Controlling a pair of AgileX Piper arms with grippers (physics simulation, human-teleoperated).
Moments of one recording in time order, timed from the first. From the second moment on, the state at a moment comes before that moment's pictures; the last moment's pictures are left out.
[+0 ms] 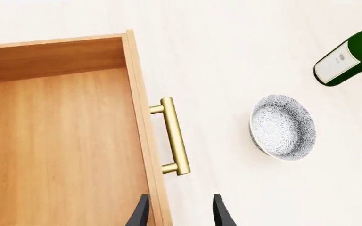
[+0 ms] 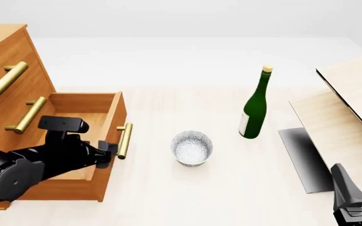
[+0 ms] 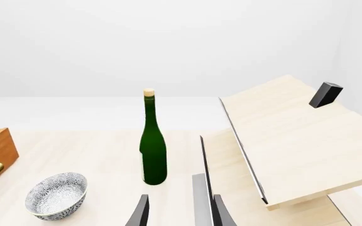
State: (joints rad) left arm -0.36 1.18 -0.52 0.12 -0.19; right arm 0.00 0.01 0.00 0.00 0.00
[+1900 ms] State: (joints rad) left arm -0.57 1.18 -0.67 0.02 -0.18; right arm 0.00 0.01 0.00 0.00 0.00
